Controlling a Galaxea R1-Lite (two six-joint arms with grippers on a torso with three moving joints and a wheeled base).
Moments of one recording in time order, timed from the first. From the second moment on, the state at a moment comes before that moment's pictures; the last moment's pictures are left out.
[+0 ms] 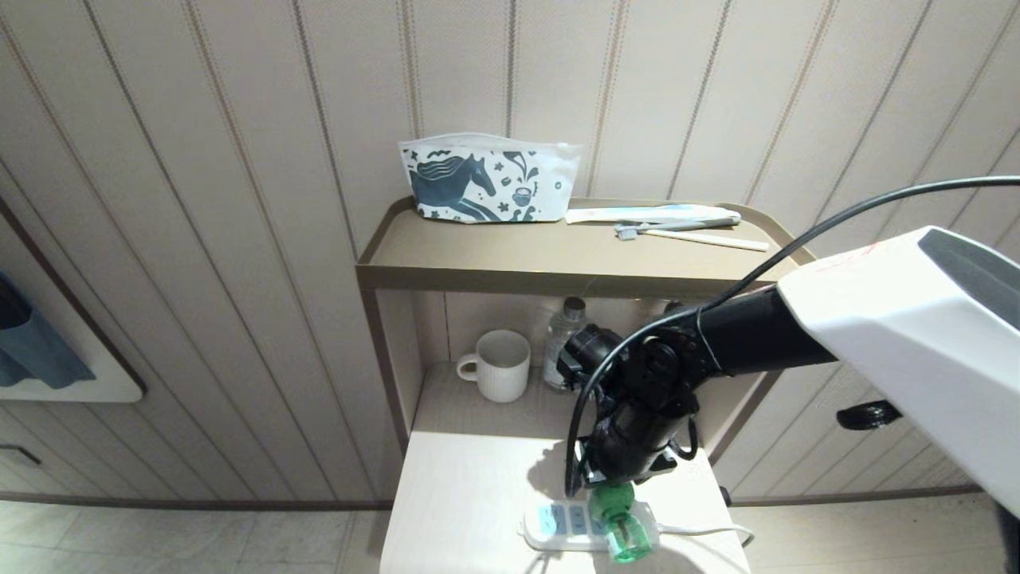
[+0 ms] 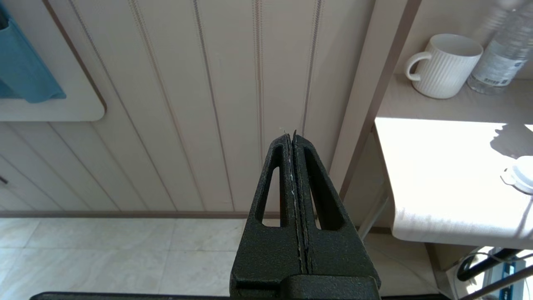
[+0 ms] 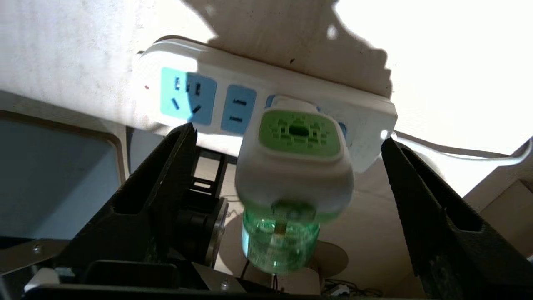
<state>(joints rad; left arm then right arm) 0.00 0.00 -0.02 0.07 -0.01 0.02 0.60 2.16 -1.46 0.61 -0.03 0.40</state>
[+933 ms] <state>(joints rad) 0.00 0.00 -0.02 0.07 -0.01 0.02 0.65 1.62 -1.16 0.62 -0.07 0.40</state>
